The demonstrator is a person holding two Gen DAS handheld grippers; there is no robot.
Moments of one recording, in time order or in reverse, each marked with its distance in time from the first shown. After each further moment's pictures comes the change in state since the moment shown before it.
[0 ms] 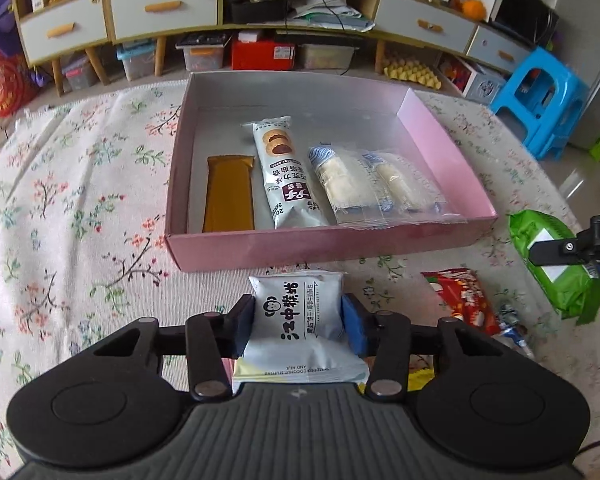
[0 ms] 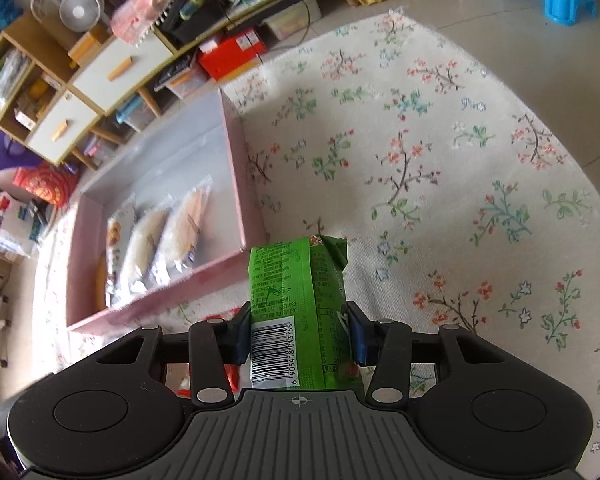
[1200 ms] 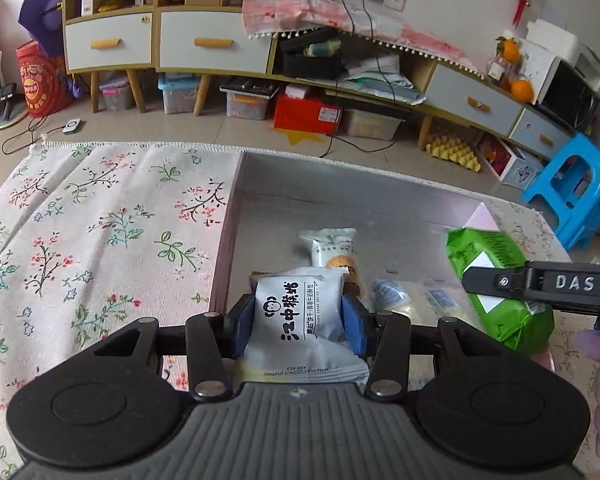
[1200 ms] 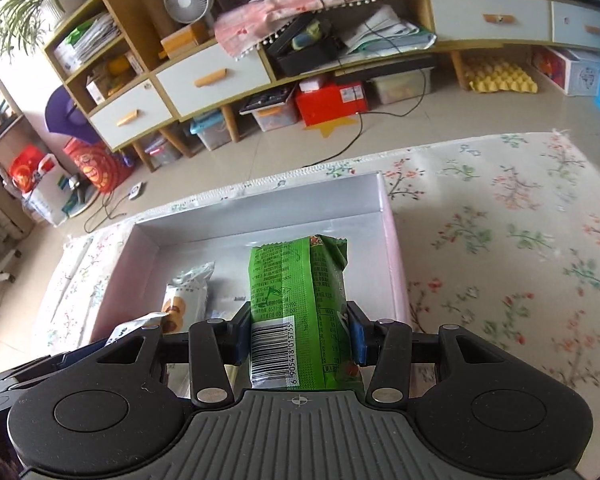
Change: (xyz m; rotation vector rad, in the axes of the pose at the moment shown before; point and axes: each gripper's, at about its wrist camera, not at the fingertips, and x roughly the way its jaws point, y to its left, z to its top) left arm 0.045 0.028 0.058 -0.141 -0.191 0.057; right arm 0.085 0.103 0.050 -0.323 -0.154 0.078
